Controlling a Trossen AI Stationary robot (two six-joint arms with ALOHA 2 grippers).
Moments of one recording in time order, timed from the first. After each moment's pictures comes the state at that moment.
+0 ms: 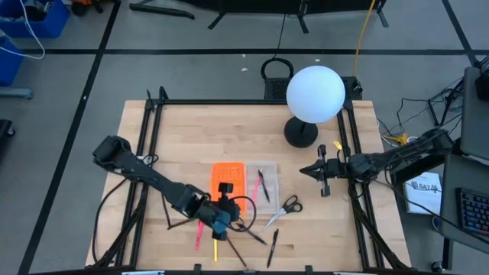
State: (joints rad) left arm -0.51 1.75 1.31 -0.47 -0.36 -0.18; right arm 0.29 0.47 0.04 0.41 0.29 -0.04
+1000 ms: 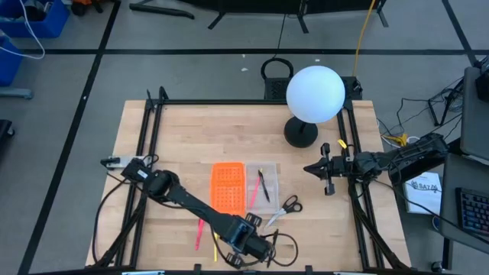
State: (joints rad) left arm -0.52 2.40 2.17 -1.06 0.01 -0.05; right arm 0.29 0.31 0.02 0.31 0.28 -0.02
